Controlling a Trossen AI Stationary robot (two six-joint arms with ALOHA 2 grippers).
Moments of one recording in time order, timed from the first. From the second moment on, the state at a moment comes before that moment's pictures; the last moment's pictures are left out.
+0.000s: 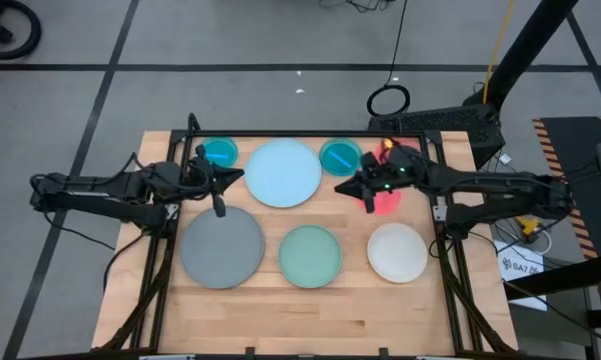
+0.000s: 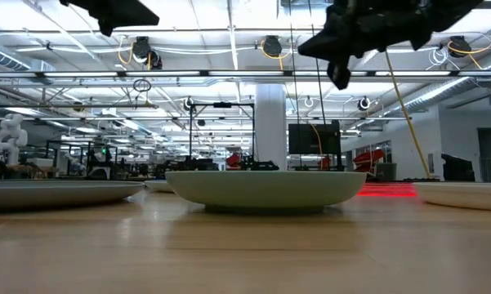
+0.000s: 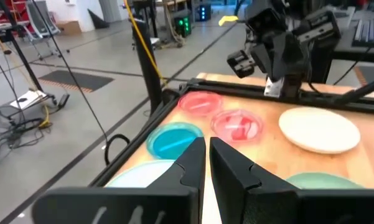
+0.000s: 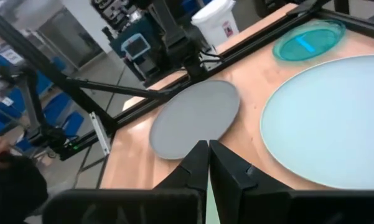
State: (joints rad) left arm -0.01 0.73 0.71 -0.18 -0.39 0.00; right arm -0.30 1.11 0.66 0.17 -0.38 0.47
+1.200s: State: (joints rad) left arm -0.01 0.73 0.76 -0.33 -0.39 -0.11; right arm -0.28 1.83 1.12 0.31 -0.52 0.33
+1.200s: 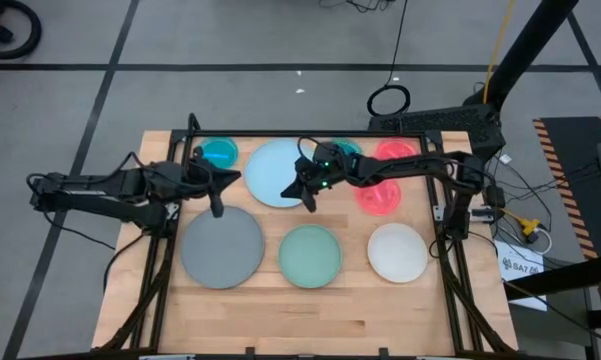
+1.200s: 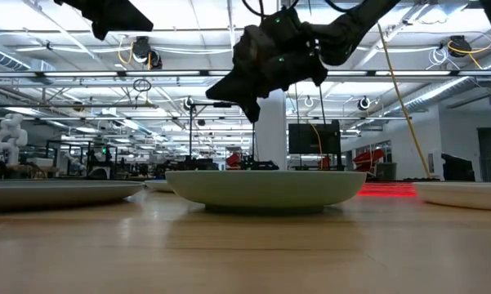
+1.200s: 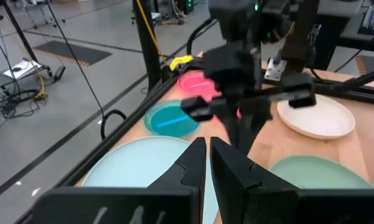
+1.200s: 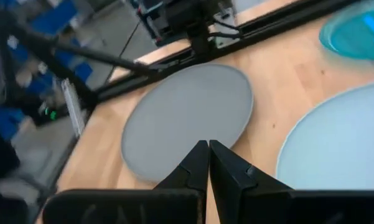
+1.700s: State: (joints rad) left arm -0.01 0.73 0.76 -0.35 -0.39 -0.06; right arm -0.09 1.91 1.36 0.09 -0.19 0.40
